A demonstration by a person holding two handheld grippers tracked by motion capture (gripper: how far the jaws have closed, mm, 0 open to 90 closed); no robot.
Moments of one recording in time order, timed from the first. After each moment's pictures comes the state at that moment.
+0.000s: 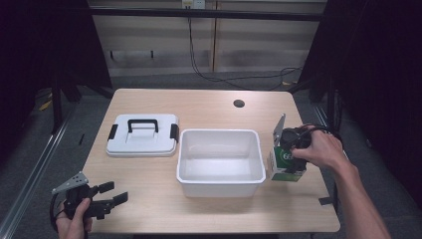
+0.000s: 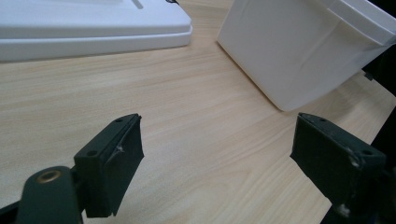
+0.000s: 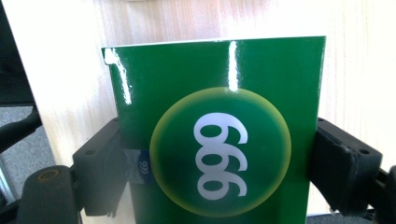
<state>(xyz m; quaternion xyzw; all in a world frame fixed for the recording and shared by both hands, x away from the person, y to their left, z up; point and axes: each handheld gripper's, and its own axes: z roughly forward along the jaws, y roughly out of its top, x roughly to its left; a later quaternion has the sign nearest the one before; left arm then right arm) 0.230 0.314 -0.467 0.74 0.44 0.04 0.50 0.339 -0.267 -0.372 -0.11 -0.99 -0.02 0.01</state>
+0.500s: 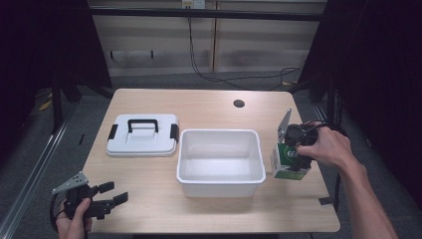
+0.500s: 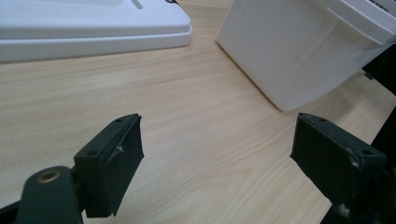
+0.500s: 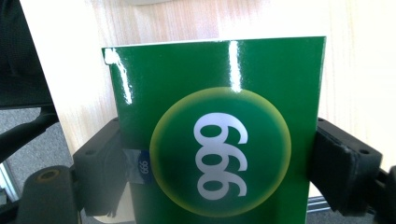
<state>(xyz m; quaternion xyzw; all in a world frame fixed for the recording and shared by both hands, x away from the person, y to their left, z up) 0.230 0.314 -0.467 0.74 0.44 0.04 0.51 0.333 -0.272 -0.351 -0.12 -0.99 -0.03 0.00</state>
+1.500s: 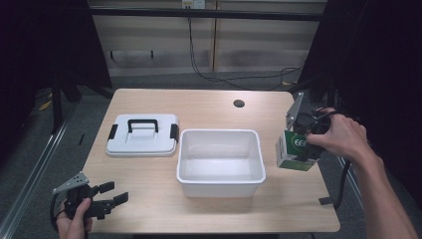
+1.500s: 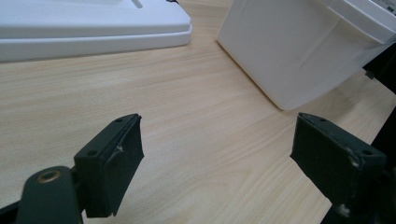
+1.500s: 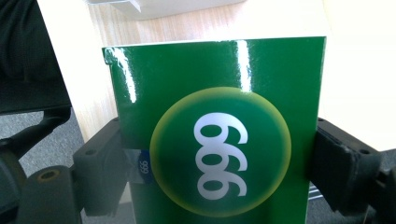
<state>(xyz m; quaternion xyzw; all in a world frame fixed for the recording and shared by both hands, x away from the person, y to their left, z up) 0.230 0.313 -0.468 0.74 0.44 0.04 0.50 0.328 -0.275 -0.296 -0.14 -0.99 -0.04 -0.03</state>
